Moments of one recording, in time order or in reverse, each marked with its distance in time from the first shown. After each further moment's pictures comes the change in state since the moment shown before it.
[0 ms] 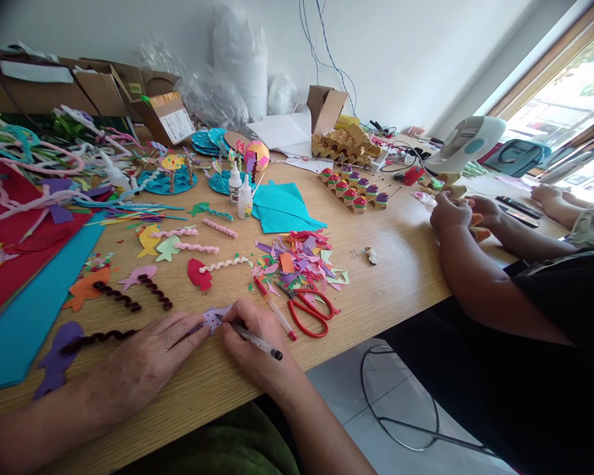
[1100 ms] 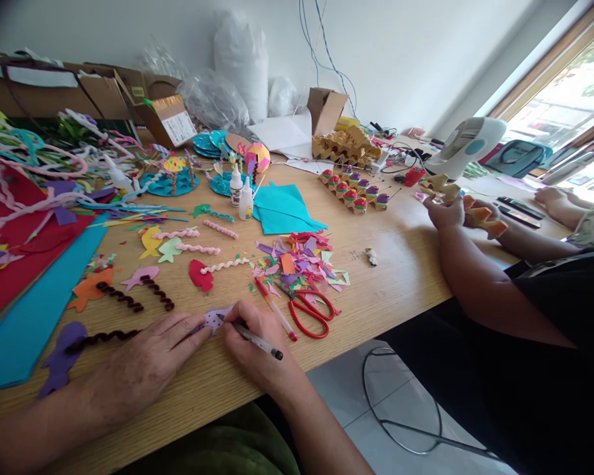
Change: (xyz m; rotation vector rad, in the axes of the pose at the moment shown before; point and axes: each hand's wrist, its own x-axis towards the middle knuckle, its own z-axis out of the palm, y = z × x) left_hand 0.001 -0.001 -0.001 -0.006 -0.021 0.006; right_hand 0.001 -0.001 -0.001 0.000 0.005 0.008
